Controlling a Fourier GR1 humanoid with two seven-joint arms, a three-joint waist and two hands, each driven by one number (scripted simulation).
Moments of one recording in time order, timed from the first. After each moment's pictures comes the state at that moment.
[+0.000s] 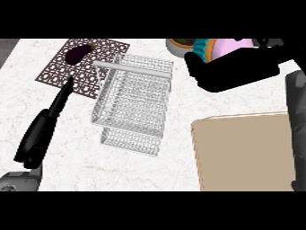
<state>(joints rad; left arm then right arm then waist) -0.09 0.25 -0.08 -1.65 -0.25 -0.02 -0.06 -1.01 -0.23 0.07 -1.78 0.47 0.41 0.93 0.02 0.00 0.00</state>
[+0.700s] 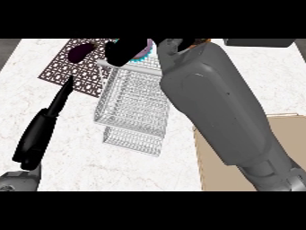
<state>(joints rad) -0.09 0.24 -0.06 -1.67 -0.25 -0.05 -0.06 -1.21 -0.02 0.19 -1.21 0.55 0.07 0.84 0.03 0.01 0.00</state>
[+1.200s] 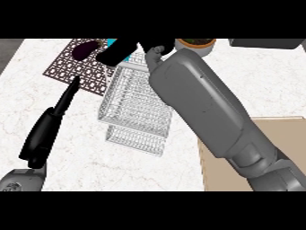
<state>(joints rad) -0.11 0.22 -0.08 -1.65 -0.26 -0.05 -0.07 -1.25 0.00 0.27 -0.94 0.27 -0.28 0.59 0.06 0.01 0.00</state>
